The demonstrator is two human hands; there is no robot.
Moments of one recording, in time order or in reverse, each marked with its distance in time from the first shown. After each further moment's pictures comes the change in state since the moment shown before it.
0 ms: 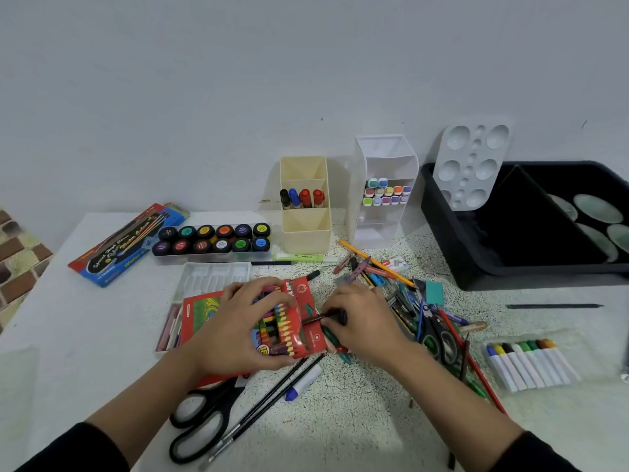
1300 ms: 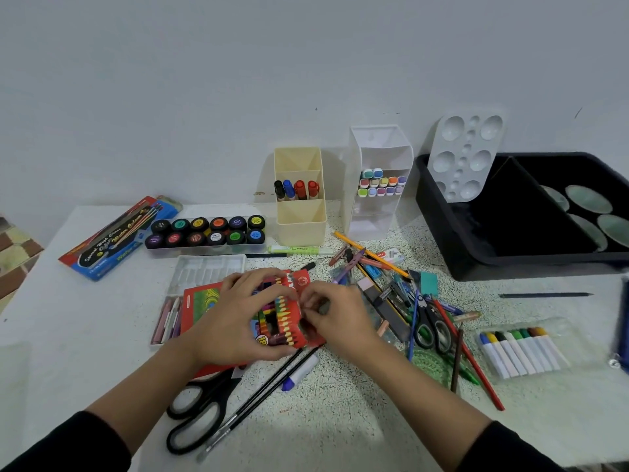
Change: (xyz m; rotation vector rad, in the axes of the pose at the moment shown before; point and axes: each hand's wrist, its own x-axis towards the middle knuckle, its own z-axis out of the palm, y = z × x) left_hand 0.004 0.005 0.002 -0.046 0.030 0.043; right_hand 0.001 -0.026 0.018 0.407 0.098 0.094
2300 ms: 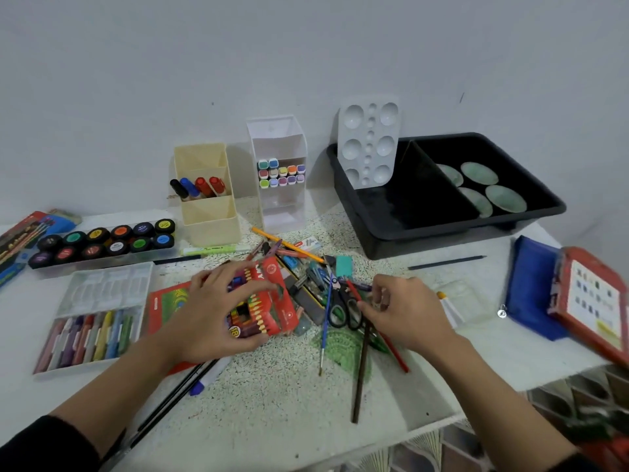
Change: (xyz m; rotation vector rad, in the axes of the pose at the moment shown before) left_hand 0.053 0.050 0.053 0.099 -0.051 0.115; right_hand -0.091 0.097 -0.160 -0.607 0.130 0.301
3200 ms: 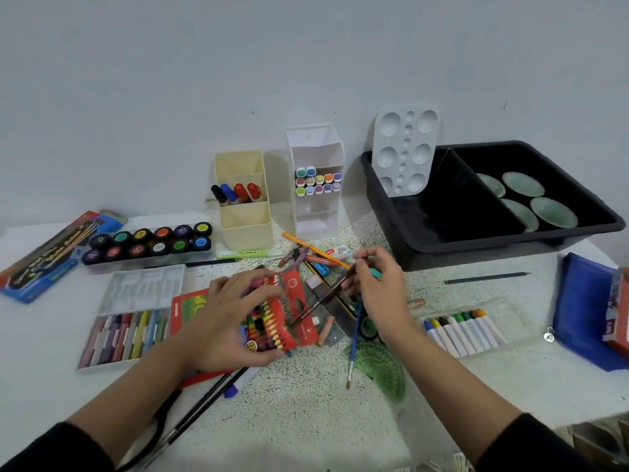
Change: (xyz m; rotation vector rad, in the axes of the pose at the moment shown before) left_hand -0.017 -0.008 -0.021 -0.022 -0.020 -0.030; right_hand 0.044 -0.086 0.026 1.197 0.108 0.250
